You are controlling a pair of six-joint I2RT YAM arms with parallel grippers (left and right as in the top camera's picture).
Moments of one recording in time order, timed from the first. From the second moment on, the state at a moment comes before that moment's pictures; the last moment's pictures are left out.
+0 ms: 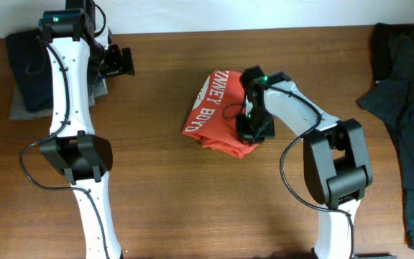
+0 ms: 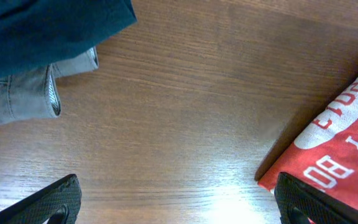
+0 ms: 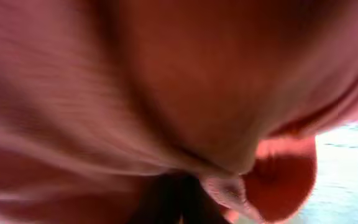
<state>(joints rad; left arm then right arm) 0.04 2.50 2.79 -1.66 0.14 -0.14 0.32 2.13 1.56 -1.09 -0.24 0.39</state>
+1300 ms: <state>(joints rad) 0.04 2.50 2.79 -1.65 0.14 -0.14 0.26 2.04 1.73 -0.91 -0.26 0.38</state>
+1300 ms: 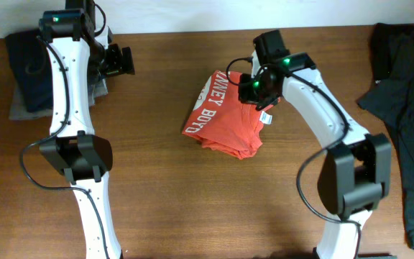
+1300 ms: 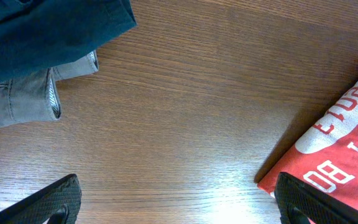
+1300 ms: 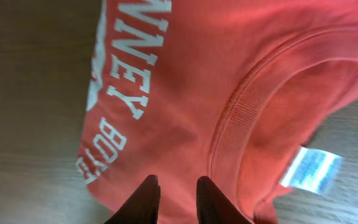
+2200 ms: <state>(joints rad) 0.03 2.50 2.79 -1.64 0.14 -0.14 0.26 2.20 1.94 -1.24 -0.11 0.38</state>
